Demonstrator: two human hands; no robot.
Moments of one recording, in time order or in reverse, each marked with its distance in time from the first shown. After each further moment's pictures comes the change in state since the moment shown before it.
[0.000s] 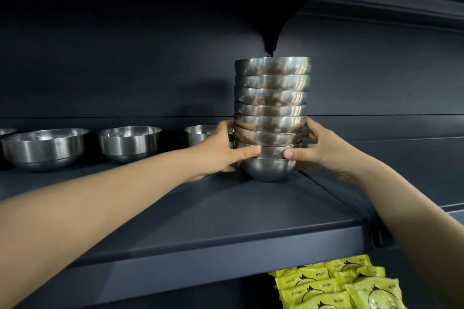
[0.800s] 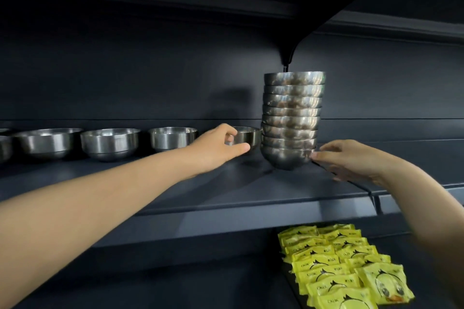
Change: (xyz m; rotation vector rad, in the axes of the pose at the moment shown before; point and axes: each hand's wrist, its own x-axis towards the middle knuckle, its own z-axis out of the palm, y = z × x) left_hand -0.092 0.021 -0.055 0.468 0.133 -0.028; right_hand -0.059 -0.044 0.024 -0.342 0.097 0.414
